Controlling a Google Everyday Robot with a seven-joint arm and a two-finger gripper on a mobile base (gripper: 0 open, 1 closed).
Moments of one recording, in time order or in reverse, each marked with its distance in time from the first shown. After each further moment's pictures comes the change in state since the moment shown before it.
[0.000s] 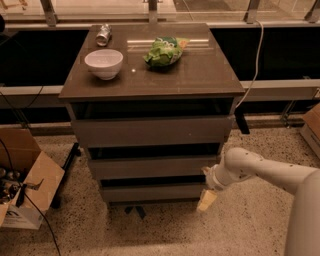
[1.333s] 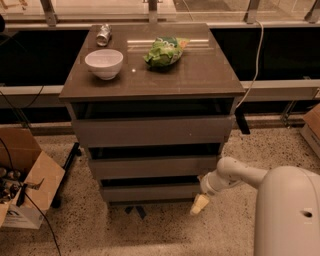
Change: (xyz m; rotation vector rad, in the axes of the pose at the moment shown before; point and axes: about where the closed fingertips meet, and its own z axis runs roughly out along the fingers) arm 0.031 -0.017 0.101 -0.063 -0.020 0.096
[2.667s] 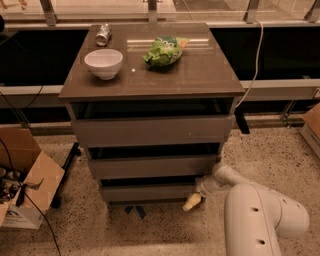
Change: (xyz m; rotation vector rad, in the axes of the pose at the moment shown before) arm 0.030 -0.062 0.109 -0.022 -0.084 0.162
